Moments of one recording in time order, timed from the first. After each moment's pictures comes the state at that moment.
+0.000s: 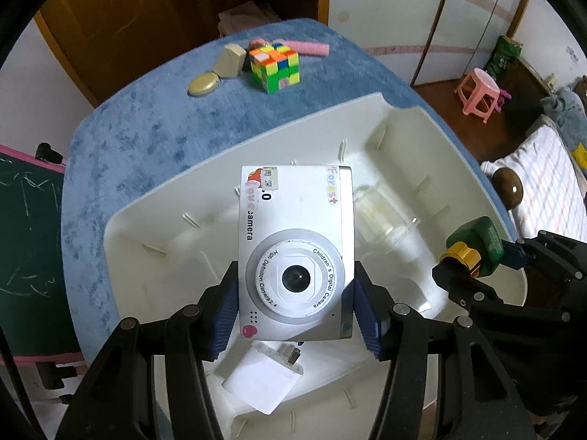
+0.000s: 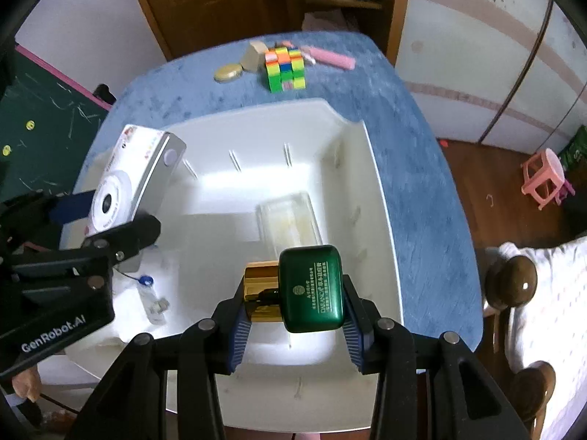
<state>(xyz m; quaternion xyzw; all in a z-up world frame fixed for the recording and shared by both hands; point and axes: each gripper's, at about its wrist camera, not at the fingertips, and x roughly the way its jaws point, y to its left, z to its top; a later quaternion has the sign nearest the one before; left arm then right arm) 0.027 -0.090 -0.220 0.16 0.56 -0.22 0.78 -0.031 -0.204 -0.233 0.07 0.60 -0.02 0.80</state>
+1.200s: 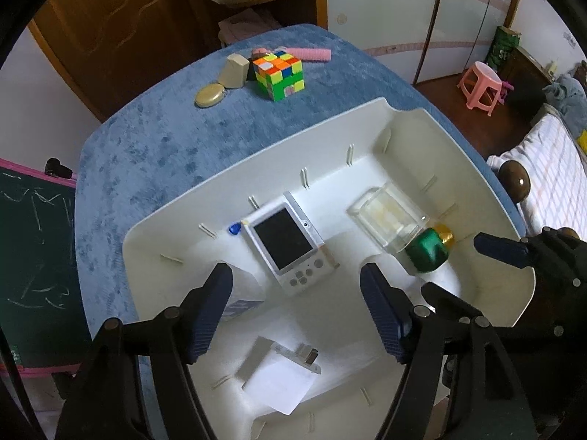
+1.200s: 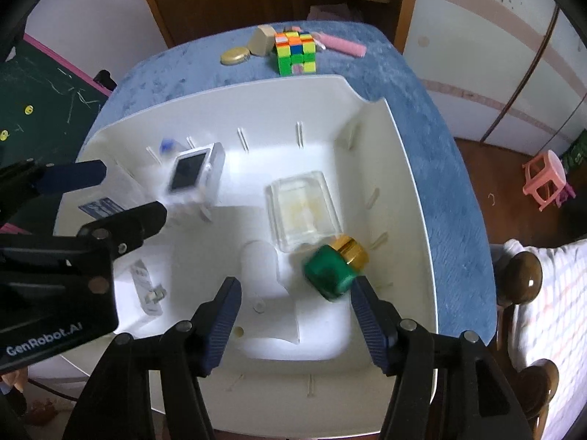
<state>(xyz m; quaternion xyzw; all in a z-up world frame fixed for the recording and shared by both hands) 0.030 -0.085 -0.207 0.18 0.54 -0.22 0.79 -0.031 -0.188 -0.241 0.05 0.60 -0.02 0.80</state>
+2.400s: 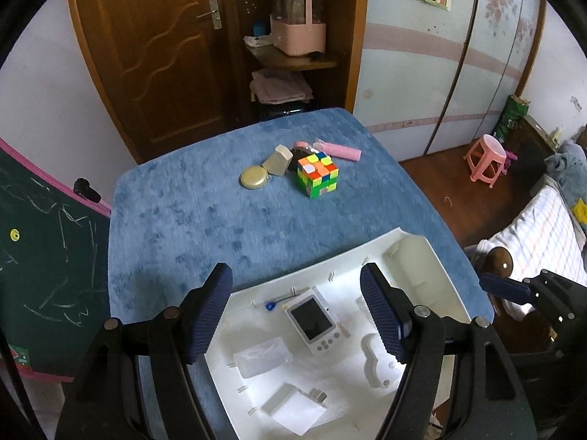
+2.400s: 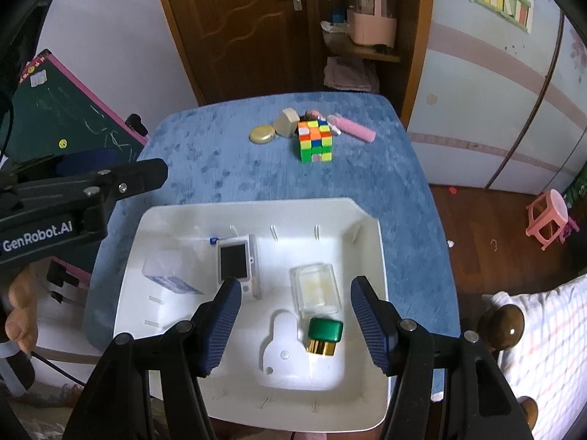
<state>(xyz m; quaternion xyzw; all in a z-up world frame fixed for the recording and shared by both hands) 0.073 -0.064 -0.105 0.10 0.48 -0.20 0.85 -0.009 -0.192 -0.143 0.05 0.53 0.01 0.85</state>
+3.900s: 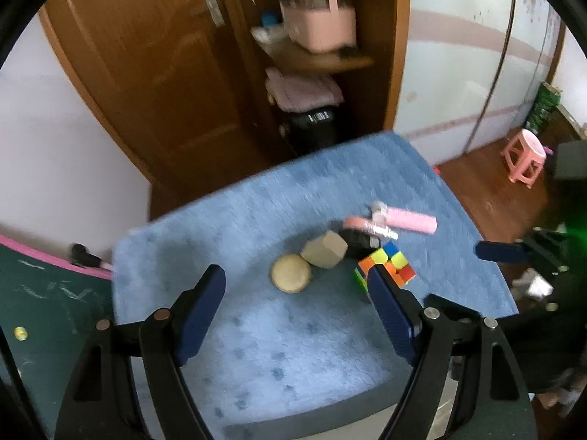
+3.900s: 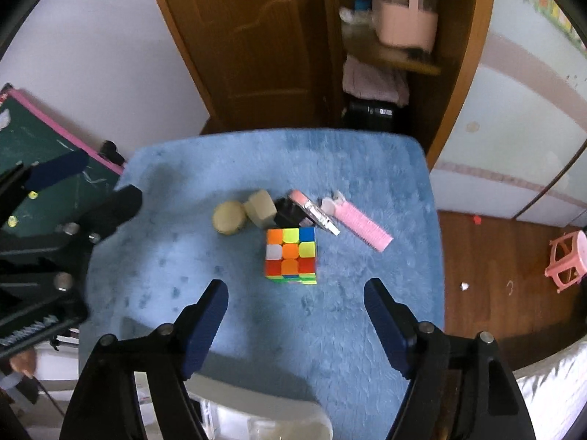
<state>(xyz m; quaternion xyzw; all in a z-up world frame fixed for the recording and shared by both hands) 0.284 -0.118 -0.153 0.15 0.51 -0.17 0.83 0.242 -0.251 -0.183 0.04 0.57 0.06 0.82</state>
